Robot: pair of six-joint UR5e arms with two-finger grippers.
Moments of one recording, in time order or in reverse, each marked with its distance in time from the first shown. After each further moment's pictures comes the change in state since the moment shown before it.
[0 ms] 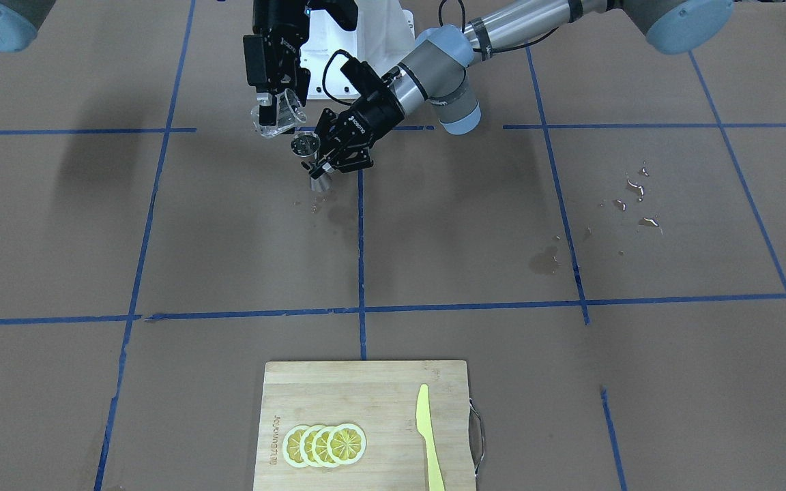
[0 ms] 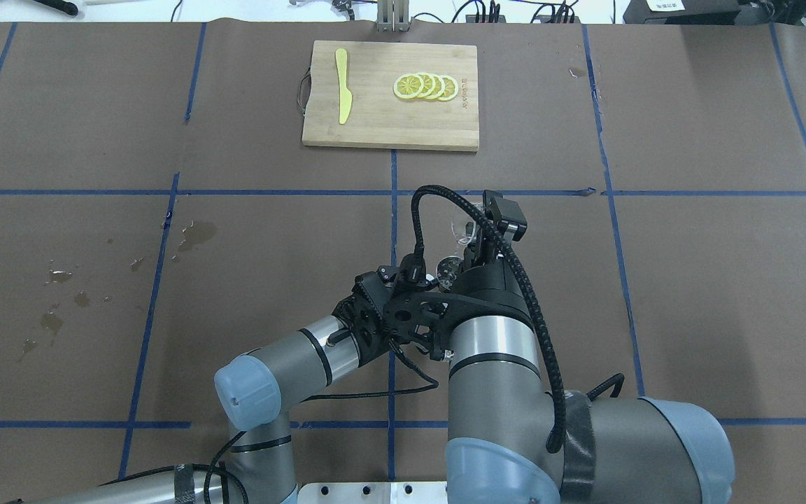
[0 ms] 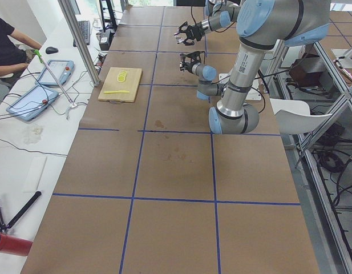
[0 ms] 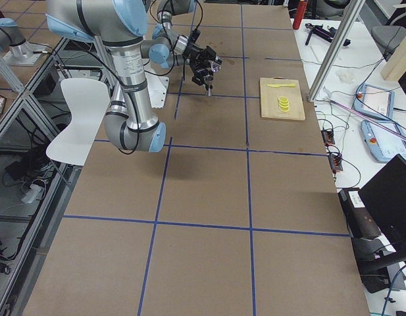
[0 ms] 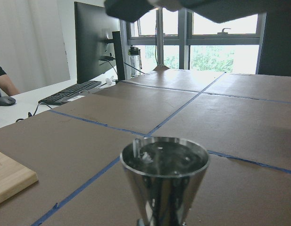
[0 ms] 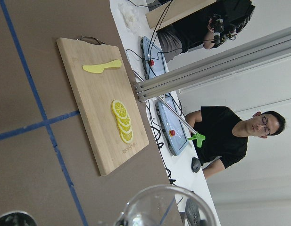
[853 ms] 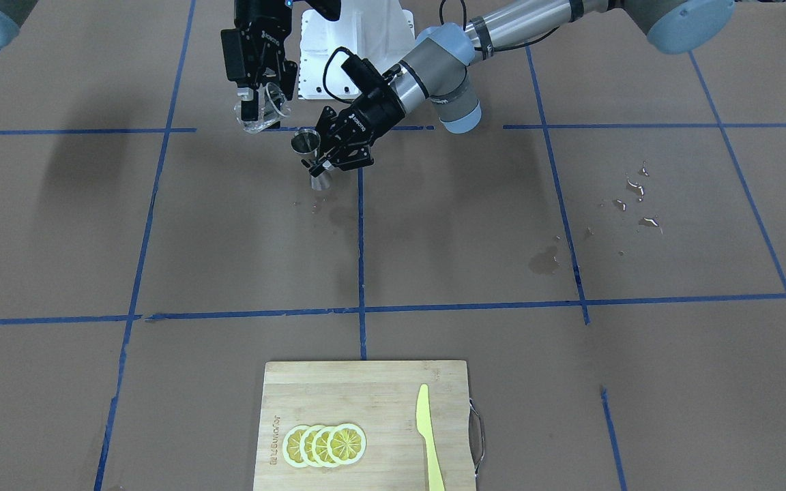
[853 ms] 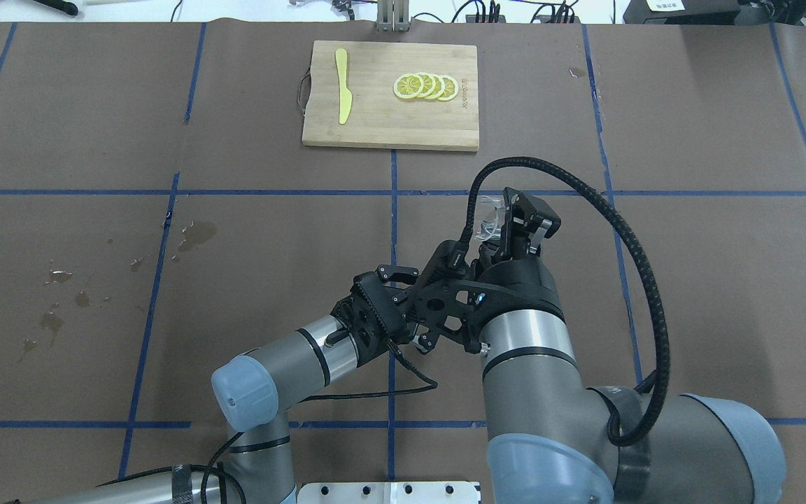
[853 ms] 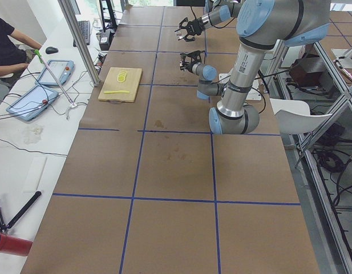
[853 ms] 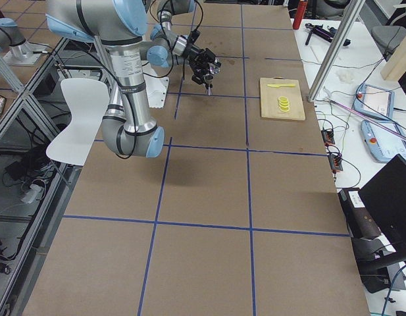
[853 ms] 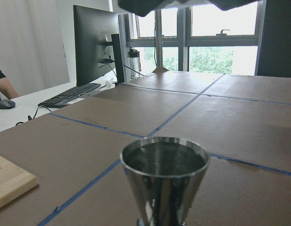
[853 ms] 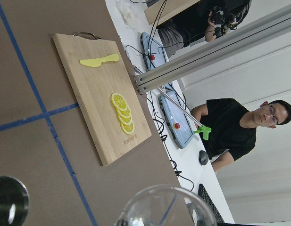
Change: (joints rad) left arm 0.000 0.009 -0.016 -0.001 0.001 0.010; right arm 0.009 -0.082 0.087 0.014 0.044 0.029
